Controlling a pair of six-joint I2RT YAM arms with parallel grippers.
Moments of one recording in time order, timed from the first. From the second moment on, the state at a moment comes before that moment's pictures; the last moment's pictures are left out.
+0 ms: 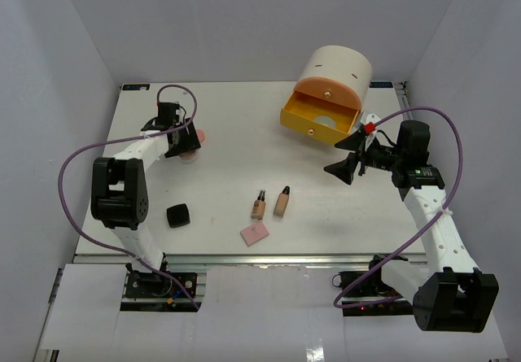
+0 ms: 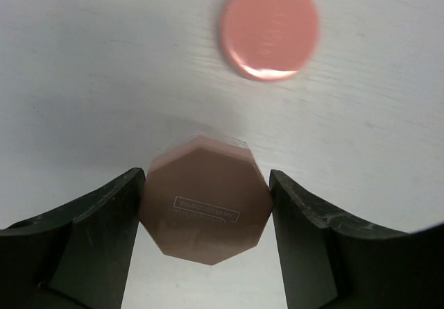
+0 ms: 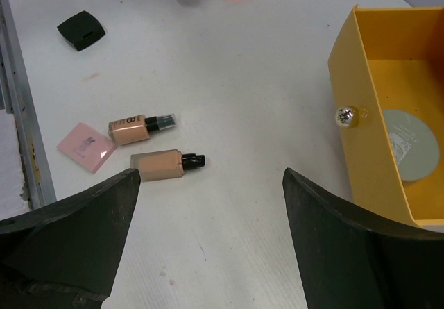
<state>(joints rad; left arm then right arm) -0.09 1.80 1.23 -0.35 -0.04 -0.34 0.02 1.03 0.87 -0.31 -1.08 -0.43</state>
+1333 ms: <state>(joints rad) -0.69 2.29 2.19 -0.26 0.03 -0.44 -0.04 1.03 0.87 -0.29 -1.07 -0.43</state>
